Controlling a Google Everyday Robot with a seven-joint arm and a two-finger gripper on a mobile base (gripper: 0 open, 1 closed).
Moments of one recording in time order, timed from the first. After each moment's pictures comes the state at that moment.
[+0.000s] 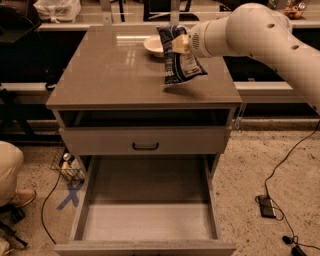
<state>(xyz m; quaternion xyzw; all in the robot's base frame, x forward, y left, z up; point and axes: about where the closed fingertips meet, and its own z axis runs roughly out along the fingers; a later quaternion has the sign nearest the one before) 0.743 -0.066 0.944 -0.19 0.82 0.20 0.50</state>
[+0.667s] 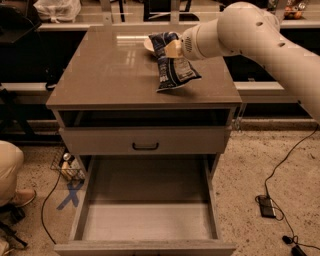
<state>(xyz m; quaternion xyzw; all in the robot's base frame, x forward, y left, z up) 0.748 -0.043 0.924 -0.22 0.83 0.20 0.47</state>
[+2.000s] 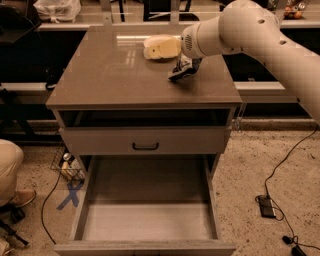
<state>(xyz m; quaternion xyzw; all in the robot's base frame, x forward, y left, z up) 0.750 -0.041 0.930 -0.23 0.83 0.22 0.47</state>
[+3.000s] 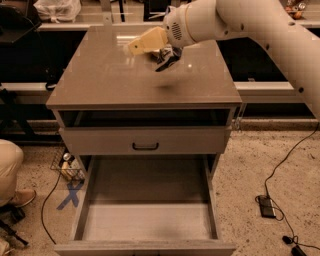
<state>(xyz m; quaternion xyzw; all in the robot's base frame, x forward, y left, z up) 0.697 0.023 0.986 -0.38 0.75 0.25 0.48</state>
